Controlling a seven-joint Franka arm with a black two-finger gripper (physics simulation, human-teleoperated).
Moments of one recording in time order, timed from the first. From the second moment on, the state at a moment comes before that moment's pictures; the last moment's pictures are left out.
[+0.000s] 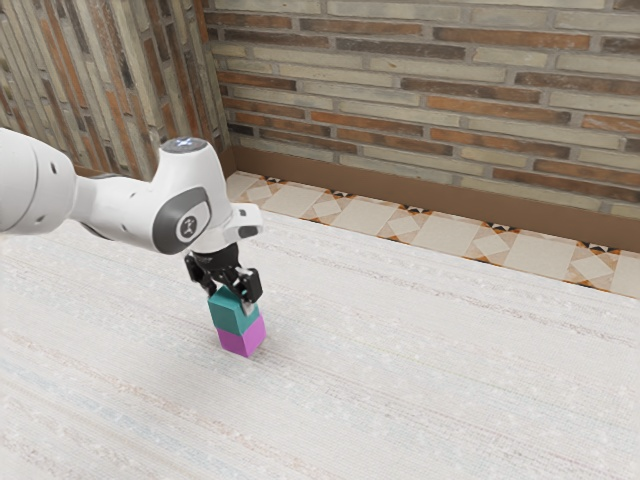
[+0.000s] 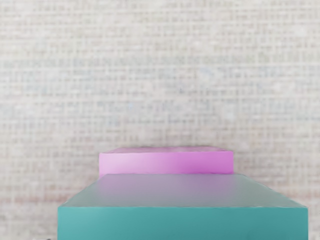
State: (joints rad) arm -0.17 0.20 0.17 -2.10 -0.03 2.35 0.04
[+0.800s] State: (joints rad) arm -0.20 0.23 -0.03 -2.04 -0.02 2.36 -0.03
